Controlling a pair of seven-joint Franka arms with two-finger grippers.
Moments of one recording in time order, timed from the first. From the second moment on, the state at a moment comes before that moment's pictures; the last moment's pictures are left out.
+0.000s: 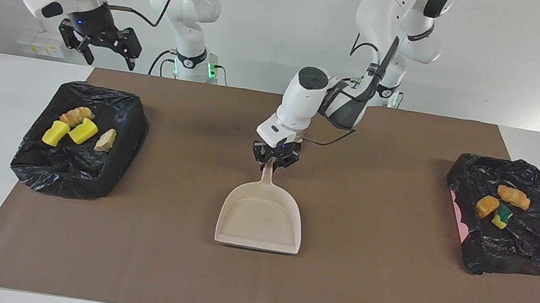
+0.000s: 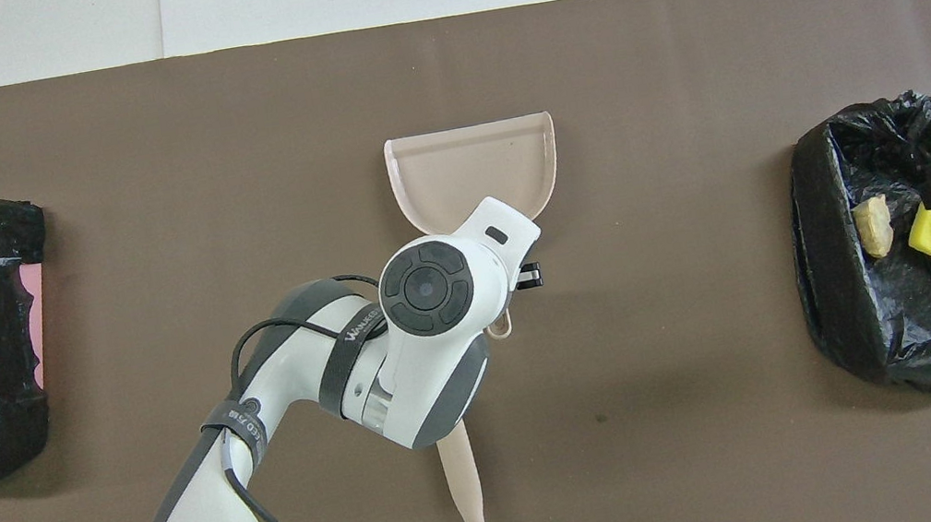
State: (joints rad) left arm -0.67 0.40 -0.07 -1.79 -0.11 2.39 -0.62; right arm -0.04 -0.02 0.01 -1.52 -0.02 1.42 -0.03
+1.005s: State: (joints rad) left arm -0.57 0.27 -0.03 -1.79 -0.11 2.15 -0.55; right arm -0.05 0.00 0.00 -1.51 -0.02 1.43 0.00
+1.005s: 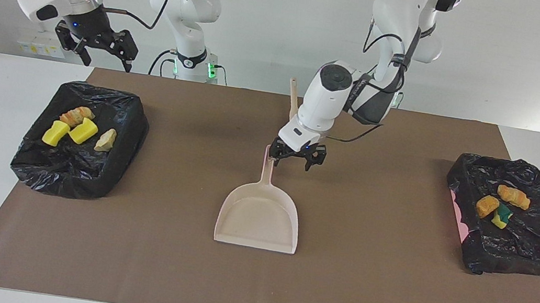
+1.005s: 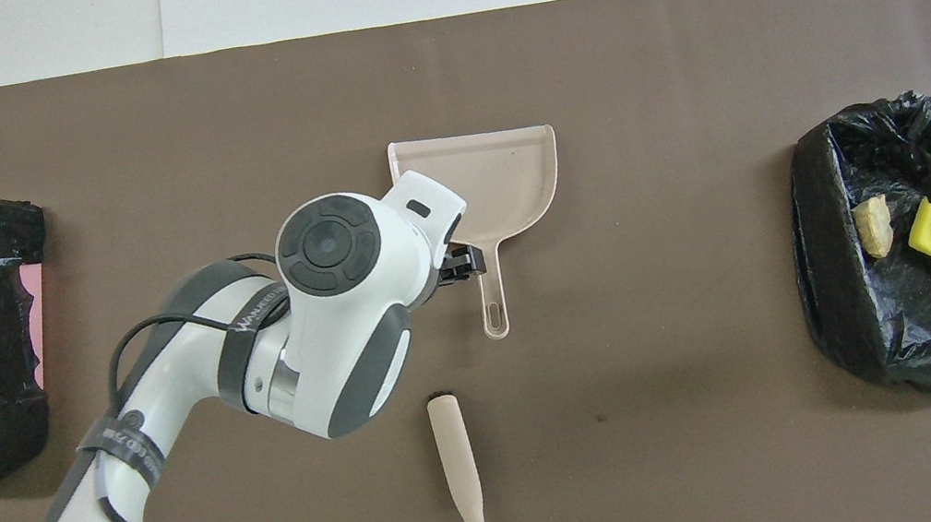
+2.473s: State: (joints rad) left arm -0.04 0.04 -0.03 -1.92 -0.05 1.86 0.12; right arm -0.04 -0.01 0.01 -1.53 -0.02 1.46 0.03
